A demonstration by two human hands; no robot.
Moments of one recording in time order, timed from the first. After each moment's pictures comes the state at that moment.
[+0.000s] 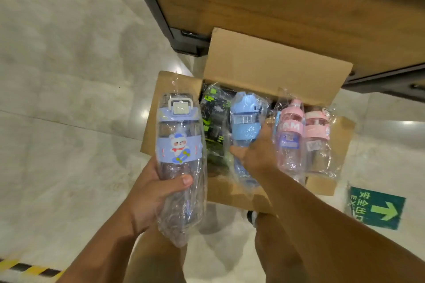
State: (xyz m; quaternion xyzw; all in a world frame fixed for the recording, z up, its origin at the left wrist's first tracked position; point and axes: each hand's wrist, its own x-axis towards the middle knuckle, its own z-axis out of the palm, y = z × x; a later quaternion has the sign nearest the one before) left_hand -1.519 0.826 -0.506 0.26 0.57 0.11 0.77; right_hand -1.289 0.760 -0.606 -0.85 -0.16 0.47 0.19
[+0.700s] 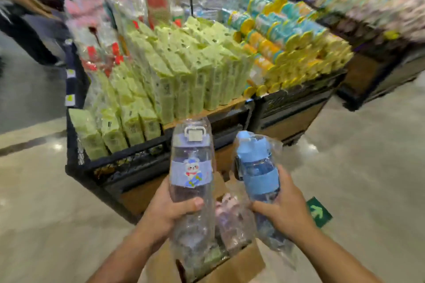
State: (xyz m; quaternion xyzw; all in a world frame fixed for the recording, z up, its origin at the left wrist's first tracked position) left_hand -1.436 0.857 0.005 0.59 0.16 0.04 0.79; right_hand -1.324 0.623 0.017 -0.84 -0.13 0.15 0.50
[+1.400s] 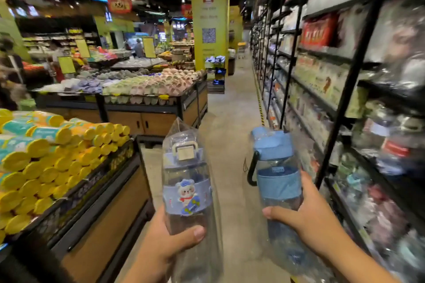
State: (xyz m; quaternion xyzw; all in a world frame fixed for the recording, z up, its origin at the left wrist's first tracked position) left_hand -1.267 0.349 0.134 0.60 -0.23 -0.18 0.74; right_hand -1.369 0.093 0.149 -0.79 0.14 -0.22 0.56
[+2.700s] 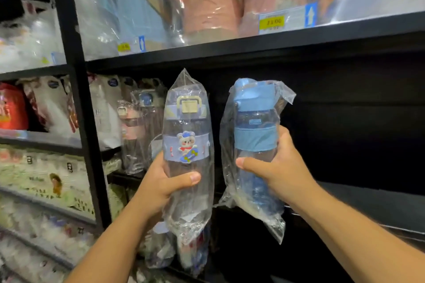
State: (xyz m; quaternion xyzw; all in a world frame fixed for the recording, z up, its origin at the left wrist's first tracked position) left_hand -1.152 -0.329 0.304 0.24 -0.68 -0.44 0.53; right_hand -1.391 -0.257 0.323 -0.60 0.48 -0.62 0.18
